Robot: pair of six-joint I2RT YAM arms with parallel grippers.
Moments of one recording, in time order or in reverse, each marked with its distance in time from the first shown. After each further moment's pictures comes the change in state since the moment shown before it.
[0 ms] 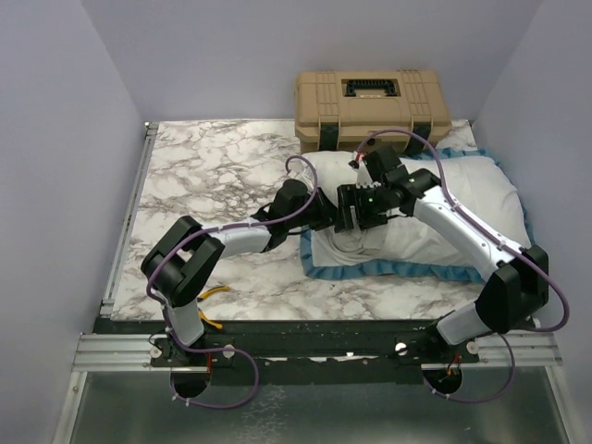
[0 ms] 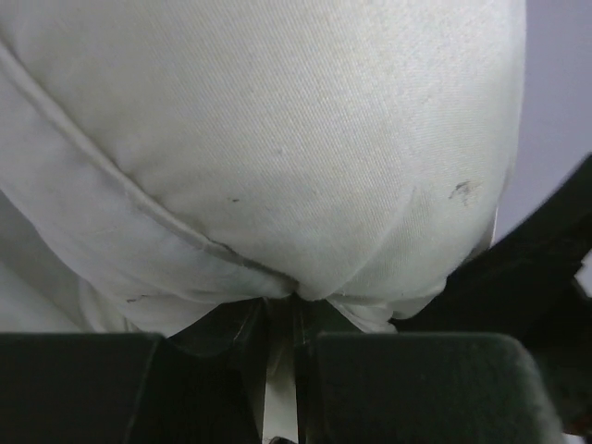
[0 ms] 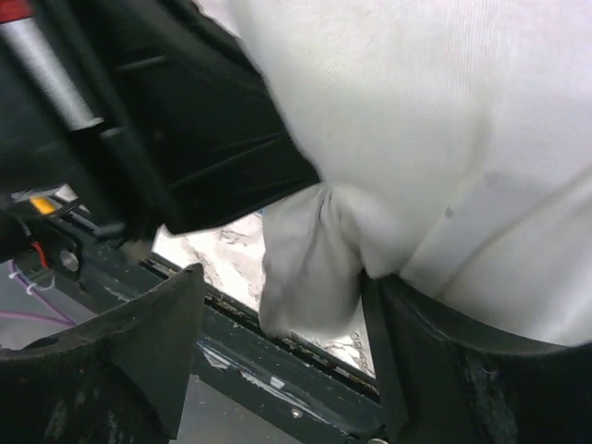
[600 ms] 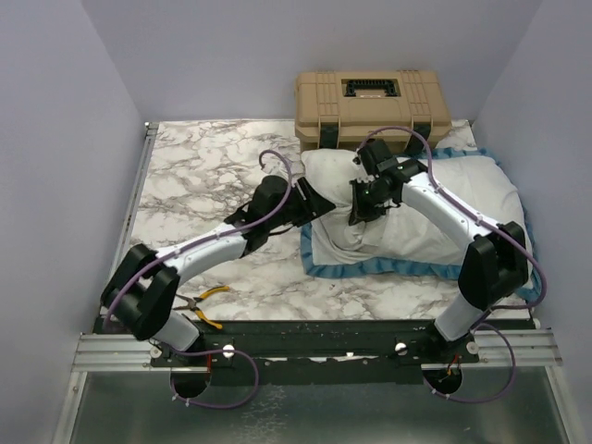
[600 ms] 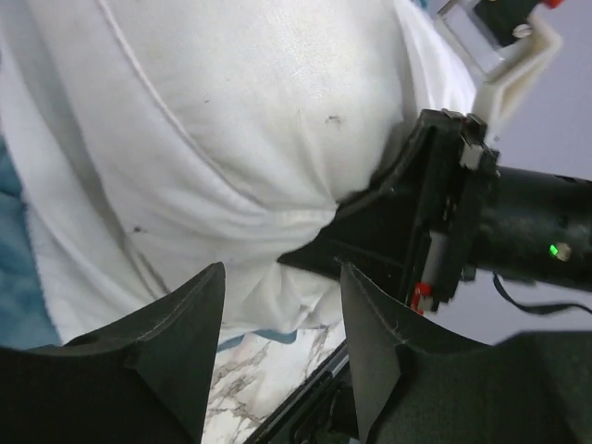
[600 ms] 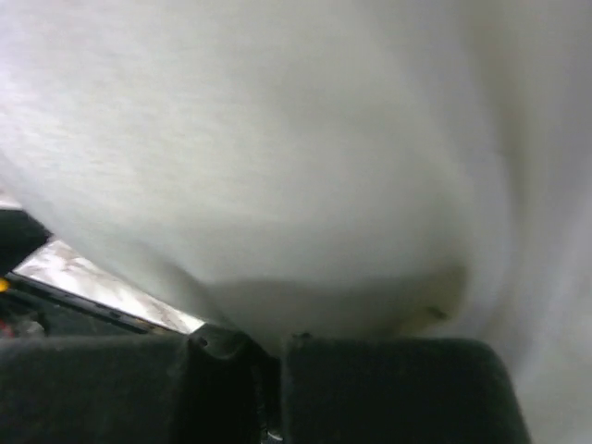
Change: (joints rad) left arm 0.022 -0.210 -0.043 -0.187 -0.111 0.026; right arm -0.038 0.192 0.069 -0.024 0.164 0.011
